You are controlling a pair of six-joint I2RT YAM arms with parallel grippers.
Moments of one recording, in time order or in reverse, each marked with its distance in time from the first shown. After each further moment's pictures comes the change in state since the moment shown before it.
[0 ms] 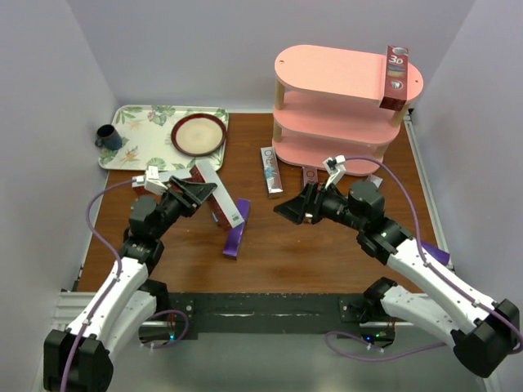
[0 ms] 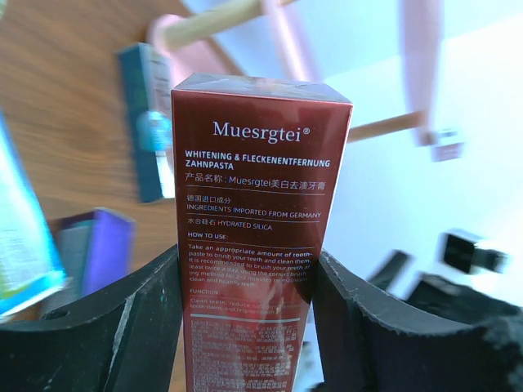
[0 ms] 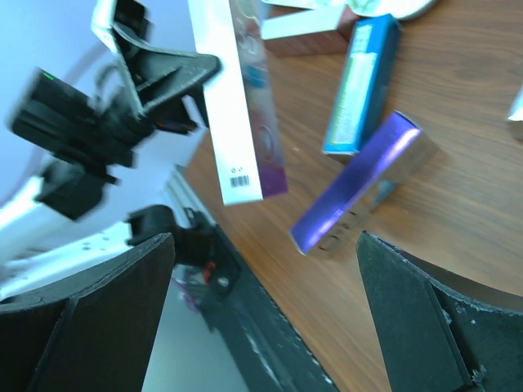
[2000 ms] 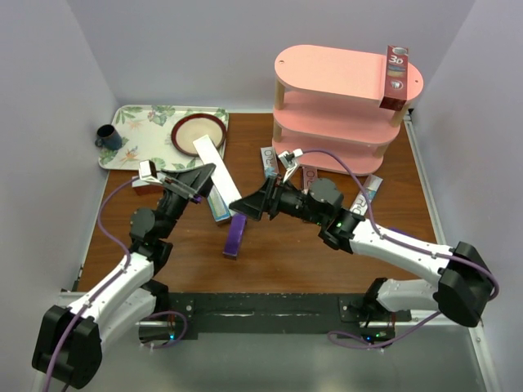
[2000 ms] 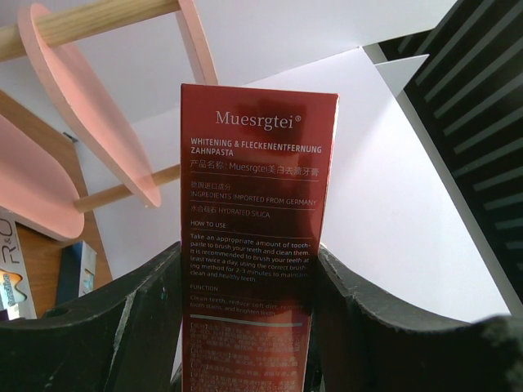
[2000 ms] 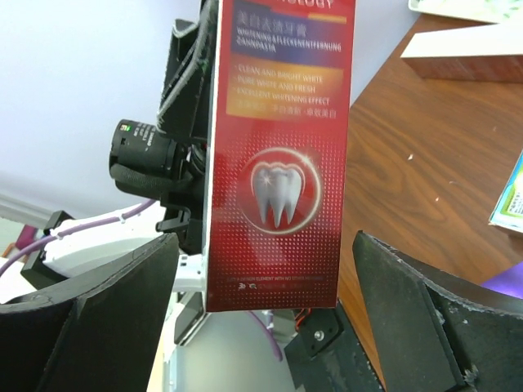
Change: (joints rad) left arm -0.153 0.103 -0.039 0.618 -0.152 -0.362; right arm 0.263 0.355 0.105 0.483 0.067 0.188
